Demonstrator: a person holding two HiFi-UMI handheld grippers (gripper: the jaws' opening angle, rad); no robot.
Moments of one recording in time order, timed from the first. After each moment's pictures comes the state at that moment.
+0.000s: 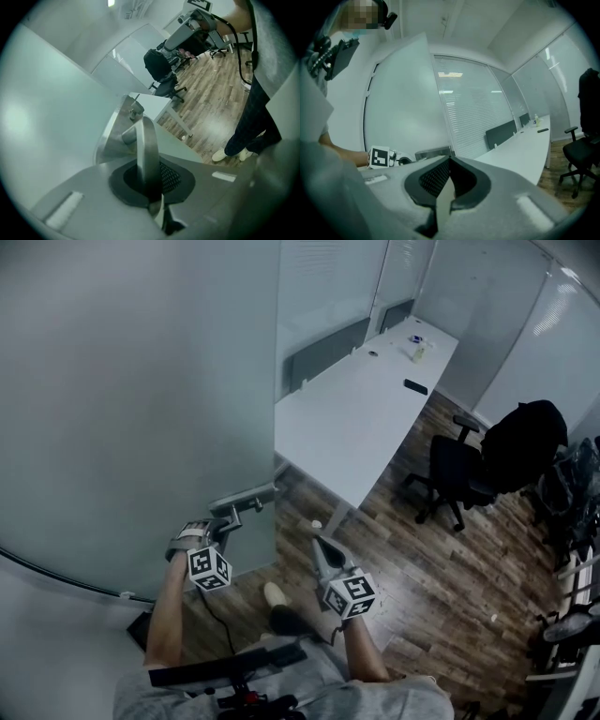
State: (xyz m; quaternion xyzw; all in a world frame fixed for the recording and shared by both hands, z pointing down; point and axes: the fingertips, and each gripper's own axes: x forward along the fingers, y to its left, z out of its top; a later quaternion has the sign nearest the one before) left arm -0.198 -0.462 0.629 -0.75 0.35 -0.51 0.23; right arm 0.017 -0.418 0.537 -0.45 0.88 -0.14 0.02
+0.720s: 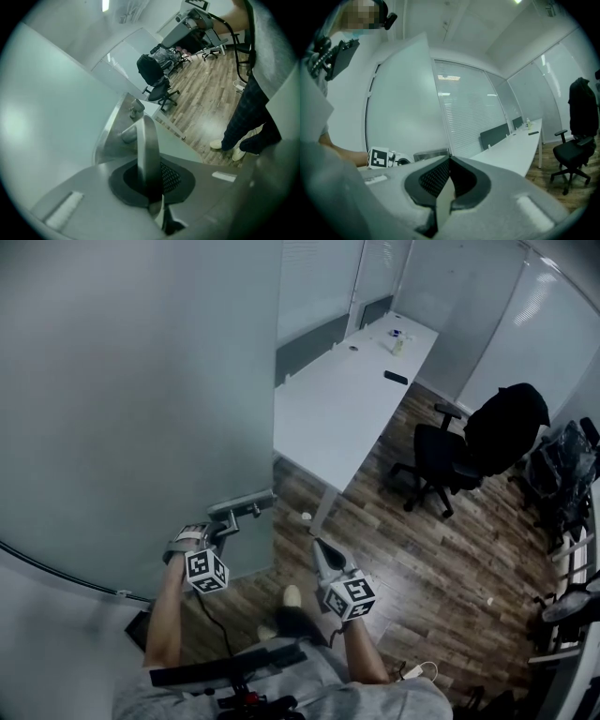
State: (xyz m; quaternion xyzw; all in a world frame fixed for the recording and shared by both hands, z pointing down) left arm -0.174 -0.401 0.632 -0.76 0.32 -0.51 0.24; right arm 0.047 -0.347 0.533 -0.48 0.87 -0.13 0.02
